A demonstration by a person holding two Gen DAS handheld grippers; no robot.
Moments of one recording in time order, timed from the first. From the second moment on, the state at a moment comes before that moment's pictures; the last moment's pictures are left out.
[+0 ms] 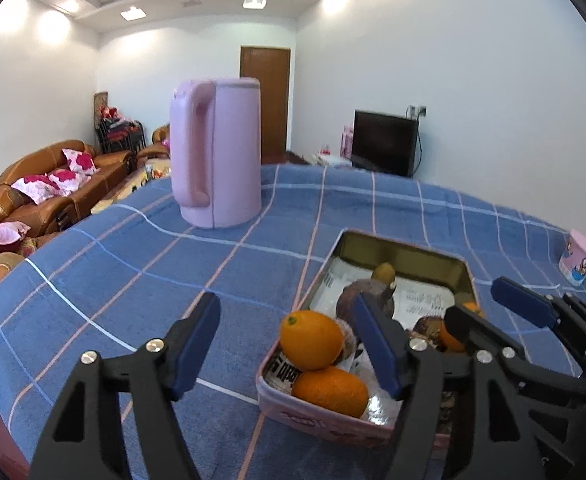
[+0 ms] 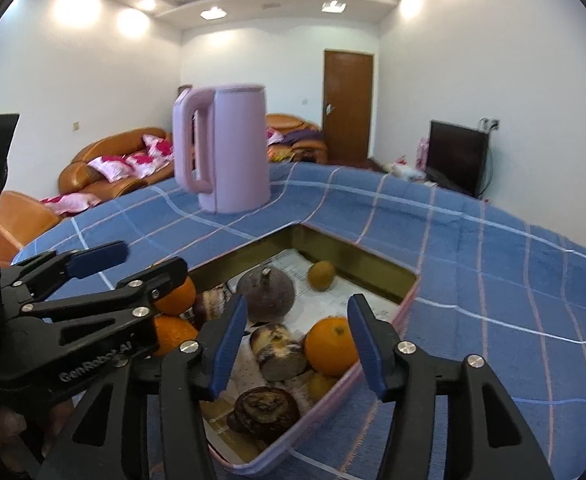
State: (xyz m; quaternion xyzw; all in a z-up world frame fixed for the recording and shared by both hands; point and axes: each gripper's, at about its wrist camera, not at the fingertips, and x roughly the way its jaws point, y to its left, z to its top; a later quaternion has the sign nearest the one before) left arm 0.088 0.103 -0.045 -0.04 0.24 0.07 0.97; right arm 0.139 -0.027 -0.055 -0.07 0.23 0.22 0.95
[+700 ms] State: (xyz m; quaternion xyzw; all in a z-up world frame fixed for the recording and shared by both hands) left arm 0.084 0.100 -0.042 -0.04 0.22 0.08 0.97; right arm 0.129 -0.053 -0.046 -0.05 0.18 0.17 0.97
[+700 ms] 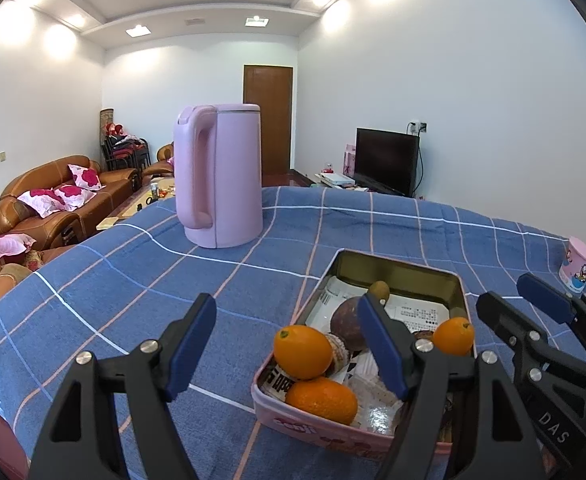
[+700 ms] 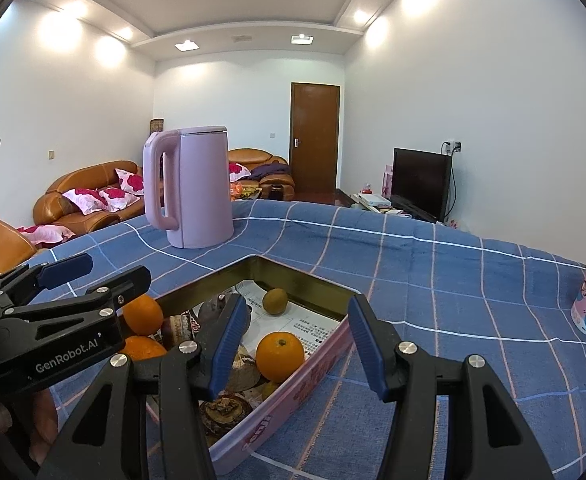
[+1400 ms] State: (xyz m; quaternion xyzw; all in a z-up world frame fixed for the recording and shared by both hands) left arm 0.083 0.096 -0.044 -0.03 0.21 0.09 0.97; right arm 0.127 -0.055 -0.045 -0.05 0.18 0.17 0.97
